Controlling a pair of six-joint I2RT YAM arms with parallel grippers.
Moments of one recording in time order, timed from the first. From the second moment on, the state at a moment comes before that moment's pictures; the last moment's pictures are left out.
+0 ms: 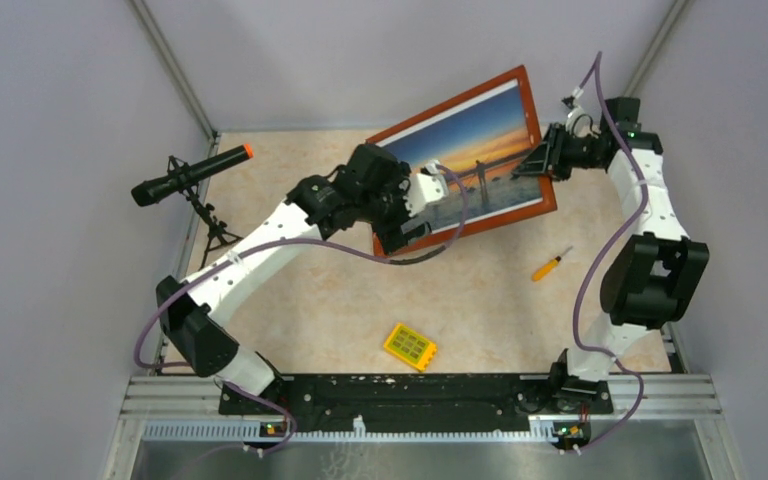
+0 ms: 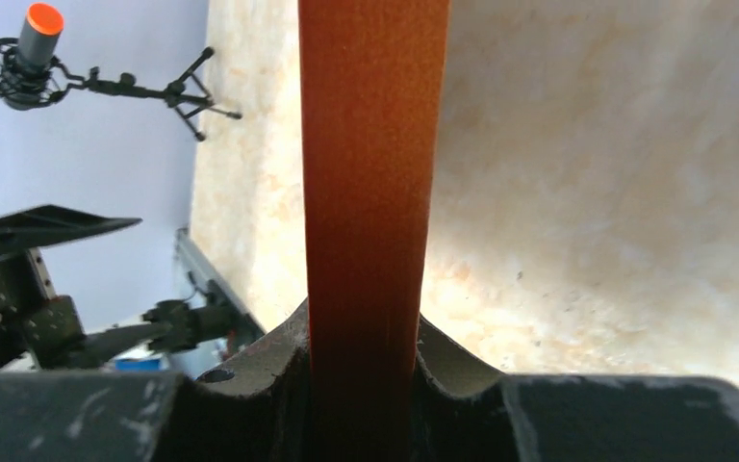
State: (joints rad) left arm -0.80 1.55 1.58 -0.79 0.19 0.51; right arm -0.15 1.73 1.56 -0.78 -0.95 0.17
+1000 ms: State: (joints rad) left arm -0.45 1.20 1.47 -0.77 0.43 0.27; right arm 0.54 1.43 1.66 -0.69 0.08 -0.59
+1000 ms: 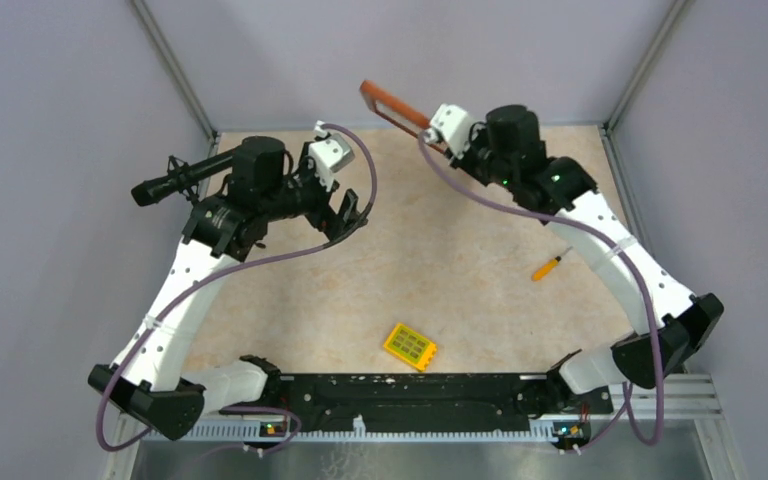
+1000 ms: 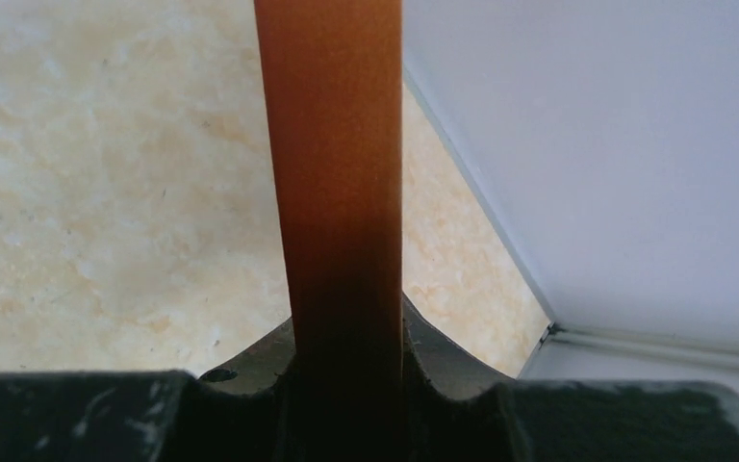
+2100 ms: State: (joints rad) left arm -0.37 1.07 1.19 -0.70 0.59 0.26; right arm 0.83 1.53 0.87 0.09 0.46 -0.90
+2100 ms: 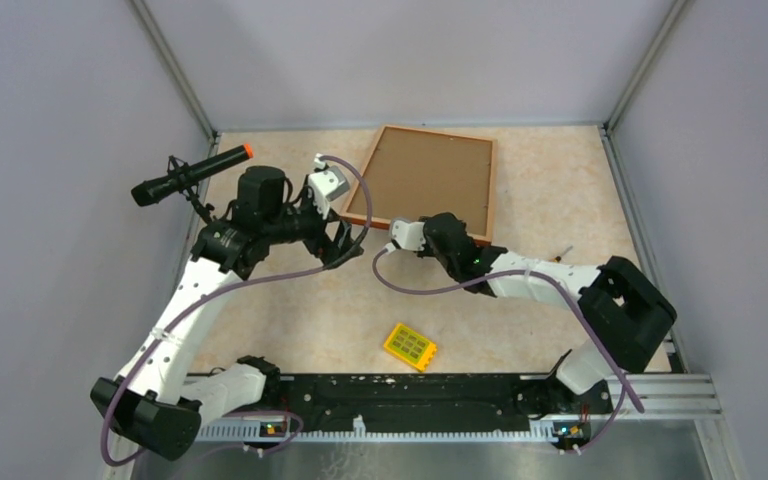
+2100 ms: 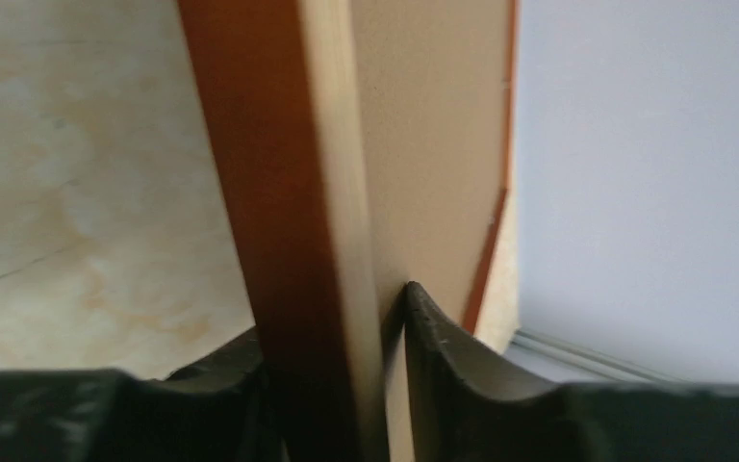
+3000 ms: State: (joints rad) left arm -0.37 1.28 1.18 -0.67 0.59 0.30; right arm 0.54 1.38 0.94 -0.28 -0.17 -0.40
